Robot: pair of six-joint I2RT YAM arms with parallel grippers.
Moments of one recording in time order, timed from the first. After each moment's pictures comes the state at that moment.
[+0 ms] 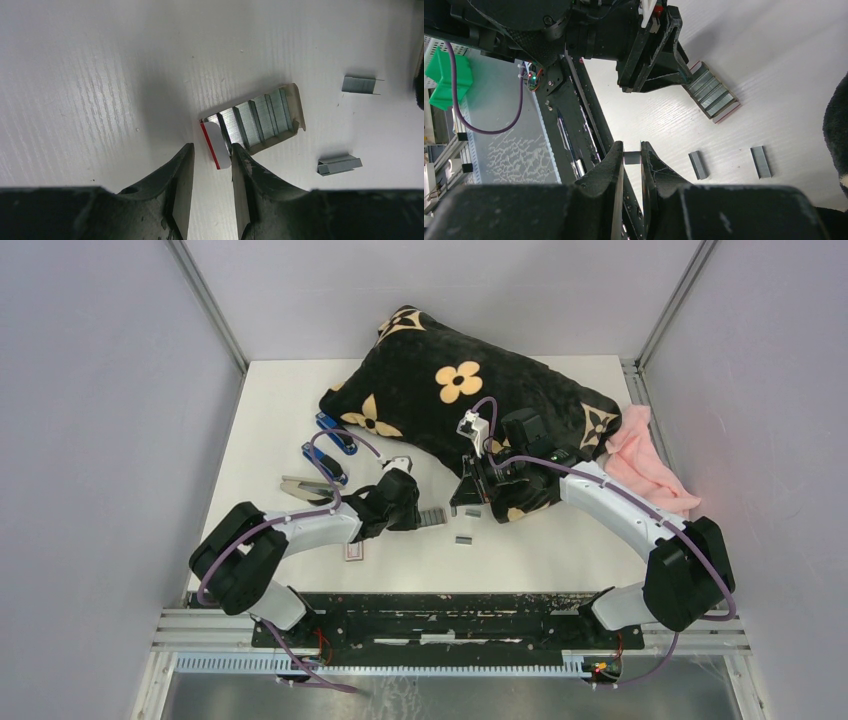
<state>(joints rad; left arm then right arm) -0.76 1.51 0.70 -0.07 -0.17 -0.66 0.54 1.42 1.05 -0.39 -0.77 0.08</state>
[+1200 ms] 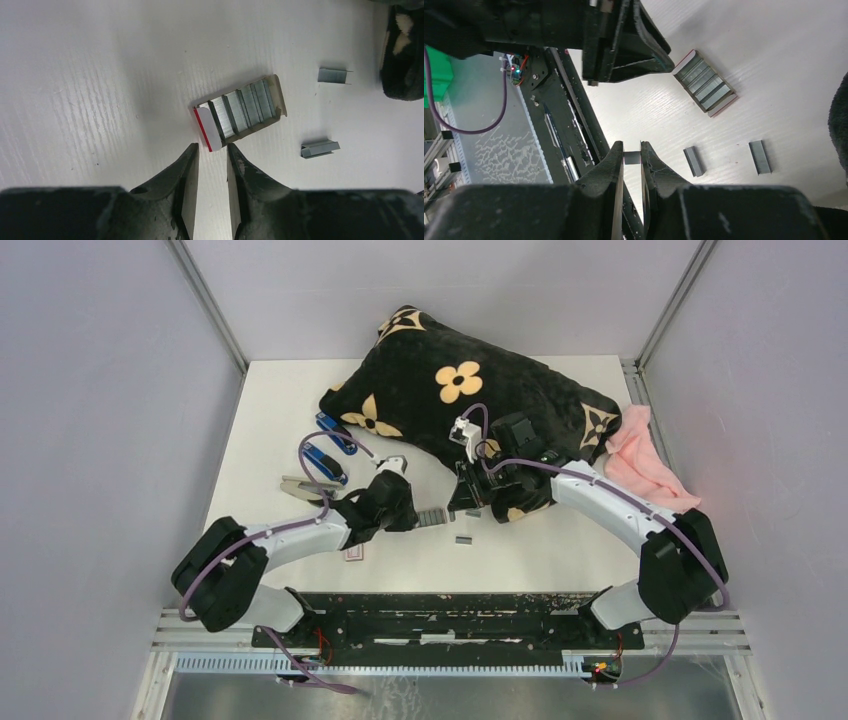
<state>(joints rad) -0.76 1.42 0.66 -0.07 -0.16 -0.66 0.58 1.45 1.05 -0.41 -0.72 0.06</state>
